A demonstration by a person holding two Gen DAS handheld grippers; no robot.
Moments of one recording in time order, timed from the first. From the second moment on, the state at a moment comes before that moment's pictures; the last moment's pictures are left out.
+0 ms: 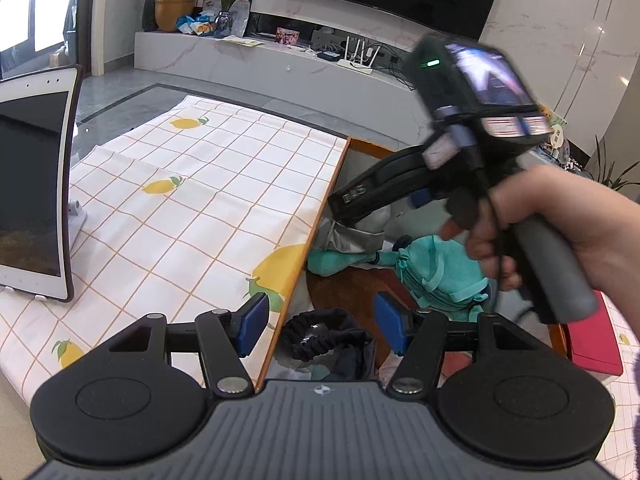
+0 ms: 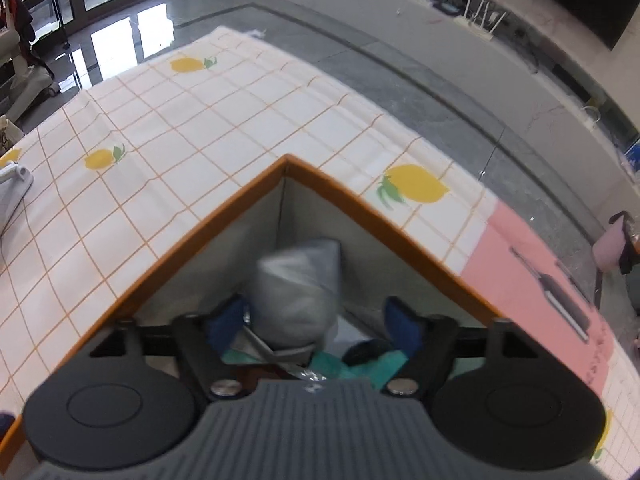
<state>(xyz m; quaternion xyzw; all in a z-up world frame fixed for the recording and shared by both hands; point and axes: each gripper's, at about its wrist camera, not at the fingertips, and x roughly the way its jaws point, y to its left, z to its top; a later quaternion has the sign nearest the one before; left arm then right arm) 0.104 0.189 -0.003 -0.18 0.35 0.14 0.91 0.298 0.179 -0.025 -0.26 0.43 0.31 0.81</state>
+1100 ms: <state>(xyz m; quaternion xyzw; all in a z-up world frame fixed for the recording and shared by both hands) 0.098 0.078 0.106 -0.10 0.26 0.14 0.95 0.193 -0.077 0.154 -0.24 0.30 0.24 0.89</state>
